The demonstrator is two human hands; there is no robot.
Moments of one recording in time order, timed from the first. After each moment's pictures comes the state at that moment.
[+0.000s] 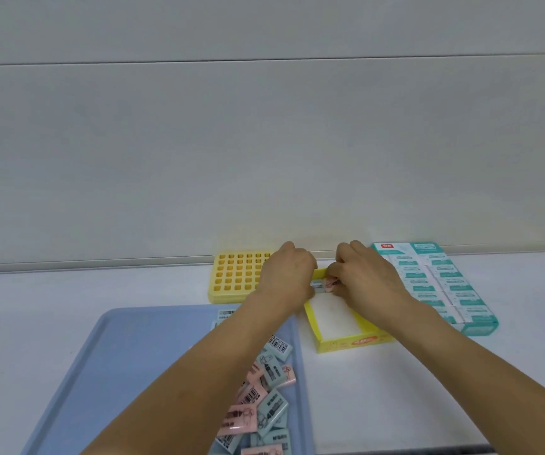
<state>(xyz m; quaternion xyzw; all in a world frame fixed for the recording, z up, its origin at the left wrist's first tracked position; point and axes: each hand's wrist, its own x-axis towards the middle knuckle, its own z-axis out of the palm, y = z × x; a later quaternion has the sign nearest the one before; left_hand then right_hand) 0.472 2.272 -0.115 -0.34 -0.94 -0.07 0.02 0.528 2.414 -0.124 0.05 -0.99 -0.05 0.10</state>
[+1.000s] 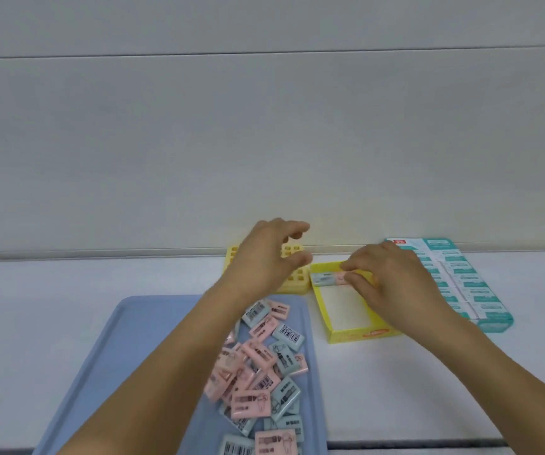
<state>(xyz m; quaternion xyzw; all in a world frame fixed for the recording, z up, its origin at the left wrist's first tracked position) 0.479 2.211 -0.085 -0.31 -0.89 -0.34 0.02 0.570 2.404 -0.100 0.04 -0.97 0.12 0.18</state>
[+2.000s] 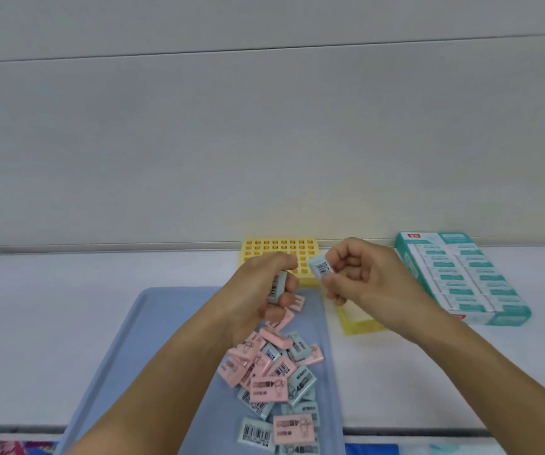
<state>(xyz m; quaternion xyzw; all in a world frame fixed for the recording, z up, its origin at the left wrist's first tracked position) 0.525 2.173 -0.086 -0.03 -0.64 -0.70 -0.30 0.579 2.355 -0.086 0.03 -0.81 0.59 0.06</state>
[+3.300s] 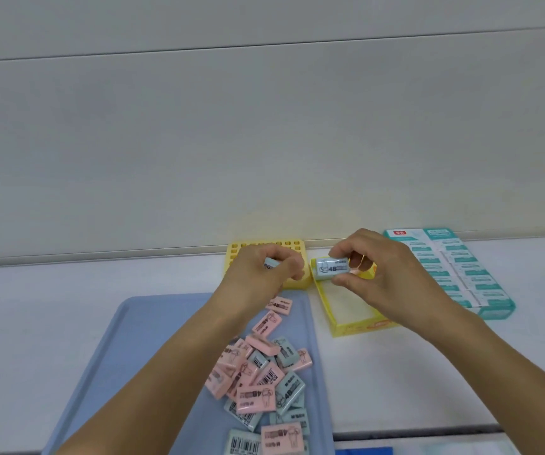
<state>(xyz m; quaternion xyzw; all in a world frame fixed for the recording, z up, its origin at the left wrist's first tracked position) 0.510 2.194 -0.093 -0.13 -0.79 -0.58 -0.15 0.578 2.391 -0.091 0.08 -0.93 0.31 0.20</state>
